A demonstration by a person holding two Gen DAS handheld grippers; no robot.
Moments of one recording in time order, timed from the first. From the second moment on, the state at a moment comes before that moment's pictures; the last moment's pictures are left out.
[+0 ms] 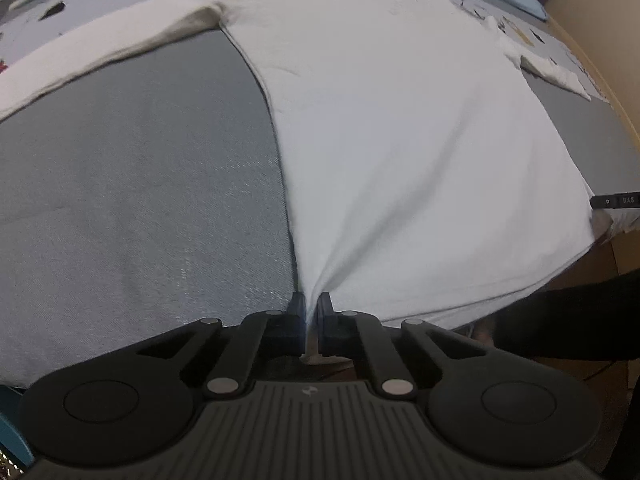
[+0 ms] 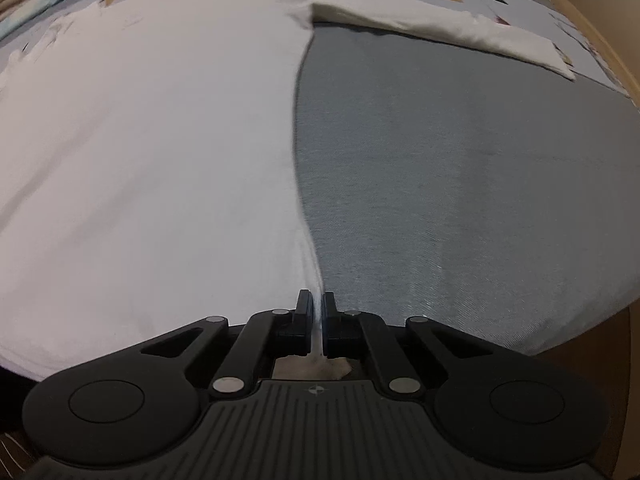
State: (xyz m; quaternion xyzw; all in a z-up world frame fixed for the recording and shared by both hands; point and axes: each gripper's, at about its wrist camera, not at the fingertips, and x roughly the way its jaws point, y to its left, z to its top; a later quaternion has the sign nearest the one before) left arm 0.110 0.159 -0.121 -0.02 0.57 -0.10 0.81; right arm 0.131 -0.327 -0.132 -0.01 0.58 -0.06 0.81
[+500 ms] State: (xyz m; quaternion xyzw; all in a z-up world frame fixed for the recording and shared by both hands) left arm 0.113 0.146 -0.118 -0.01 0.56 -0.12 0.82; right arm 0.136 -0.311 -0.129 0.00 0.58 -0.02 0.81
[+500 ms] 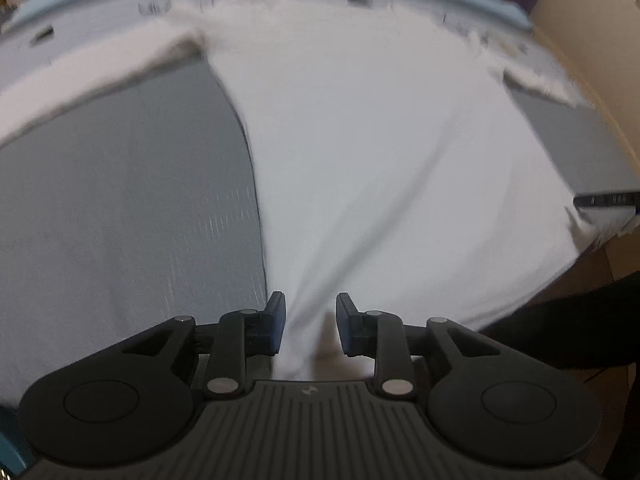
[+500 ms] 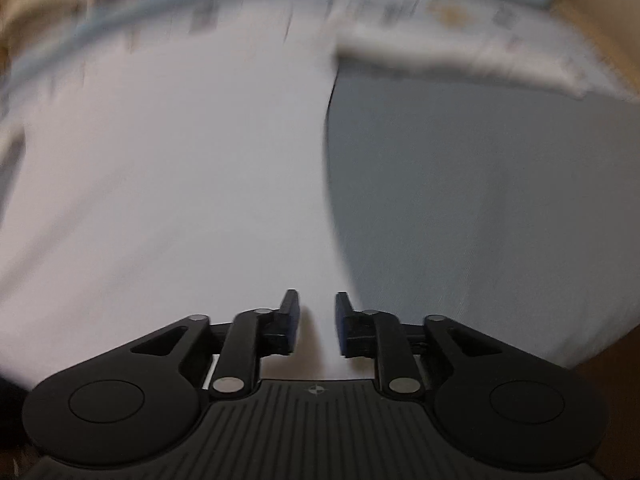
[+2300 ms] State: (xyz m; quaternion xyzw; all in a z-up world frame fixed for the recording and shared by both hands) left arm 0.272 0.150 0.006 0.03 0.26 0.08 0.96; right arm 0.173 -0.260 -0.036 -0.01 0.33 -0.04 0.94
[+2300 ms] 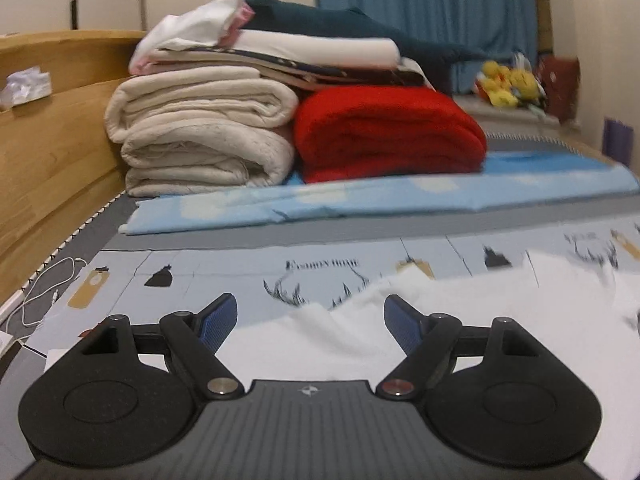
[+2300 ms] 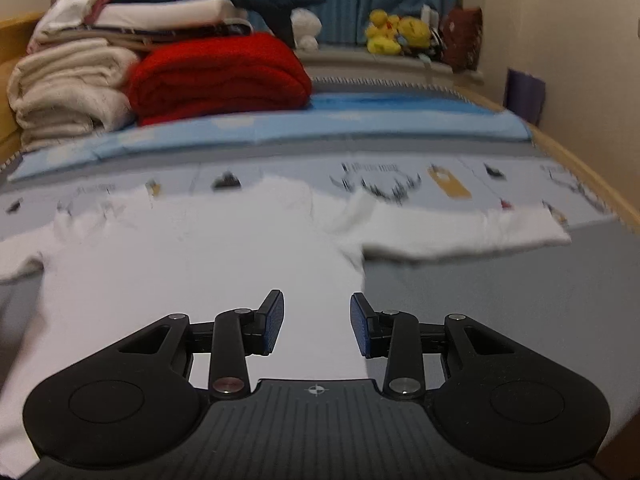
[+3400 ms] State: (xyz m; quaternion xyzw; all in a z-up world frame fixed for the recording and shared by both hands) left arm 0.306 0.391 -0.076 -0.23 0.38 0.27 0.85; right arm 0.355 -0.168 -0.025 -0.01 0.28 0.05 0.96
